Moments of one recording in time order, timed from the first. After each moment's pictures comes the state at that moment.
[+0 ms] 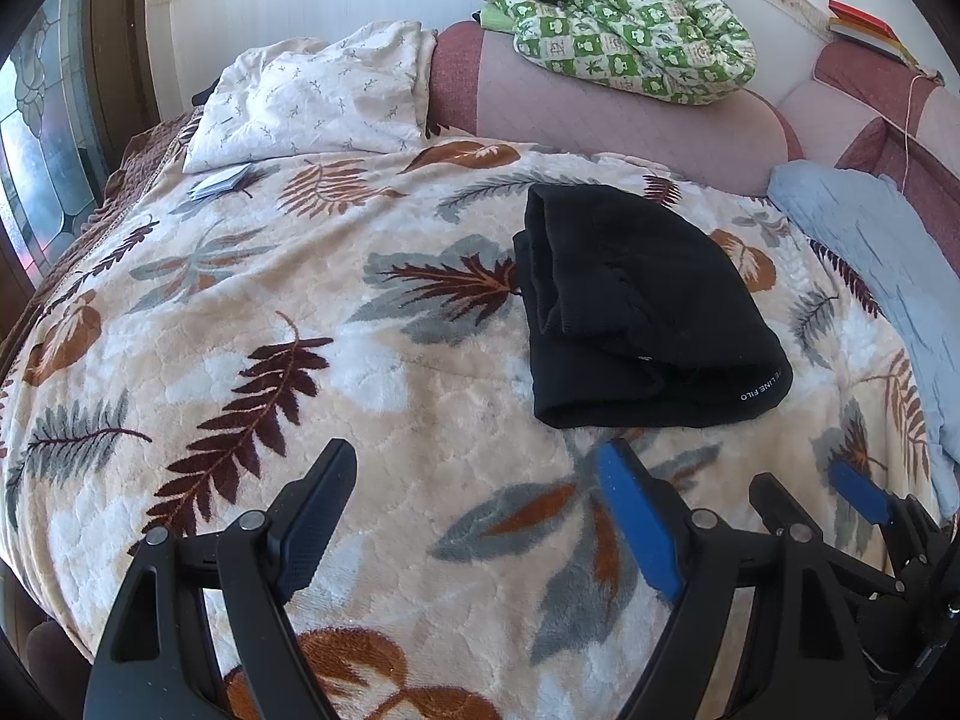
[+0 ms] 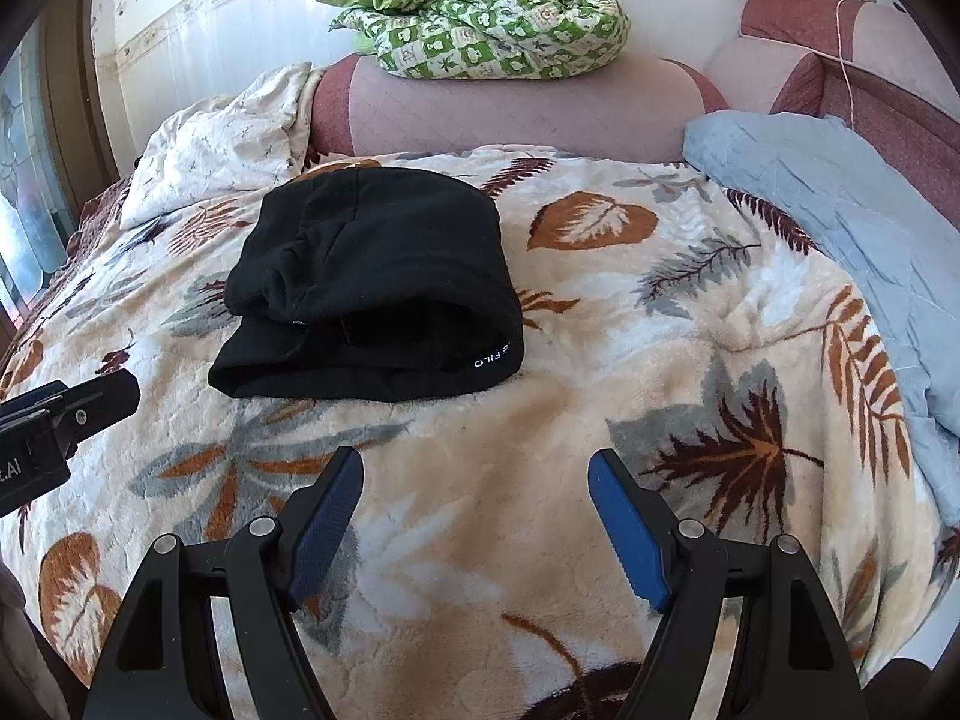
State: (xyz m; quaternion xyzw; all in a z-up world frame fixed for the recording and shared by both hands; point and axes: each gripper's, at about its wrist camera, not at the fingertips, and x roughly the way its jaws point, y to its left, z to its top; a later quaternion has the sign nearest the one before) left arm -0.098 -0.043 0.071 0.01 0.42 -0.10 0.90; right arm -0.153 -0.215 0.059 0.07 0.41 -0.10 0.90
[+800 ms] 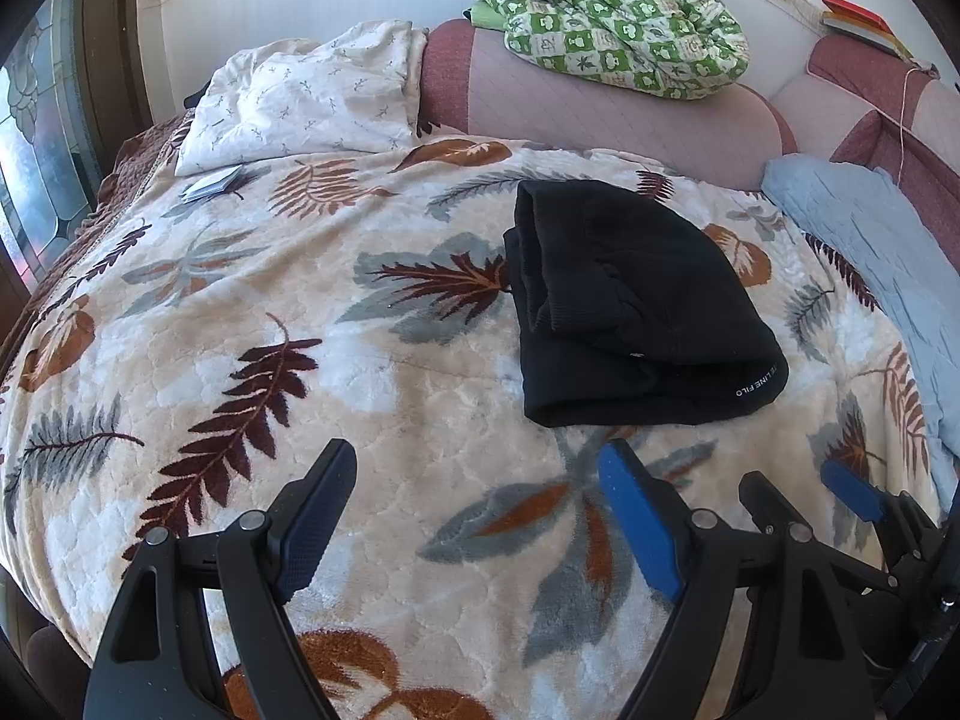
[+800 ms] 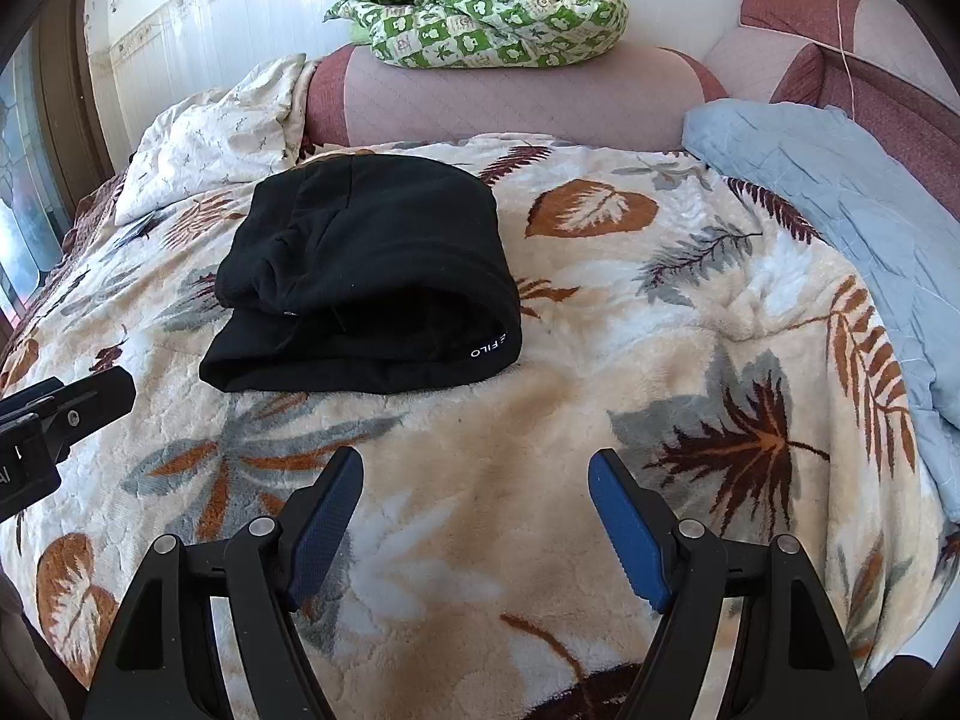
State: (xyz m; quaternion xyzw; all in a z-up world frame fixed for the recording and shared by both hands) left arm -0.097 -0.048 0.069 0.02 0.42 -0.10 0.90; right arm -0.150 -0.217 0.054 0.07 0.42 -0.11 0.90
